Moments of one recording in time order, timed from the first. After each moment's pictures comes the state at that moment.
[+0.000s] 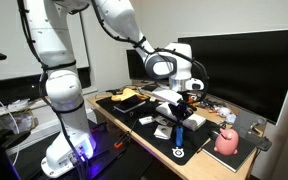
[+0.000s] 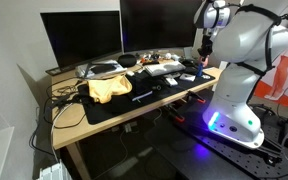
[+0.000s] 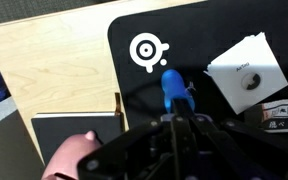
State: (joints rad) arm -0.44 -0.01 -0.50 -2.52 -0.05 2.58 -0.52
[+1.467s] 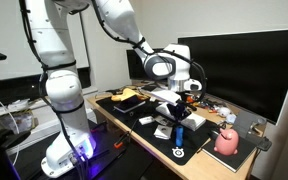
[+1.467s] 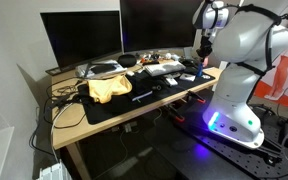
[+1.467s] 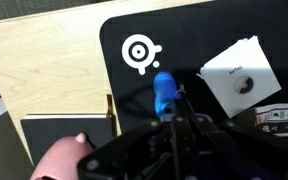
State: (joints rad) arm -0.44 -0.01 -0.48 -2.53 -0.05 2.58 -0.52
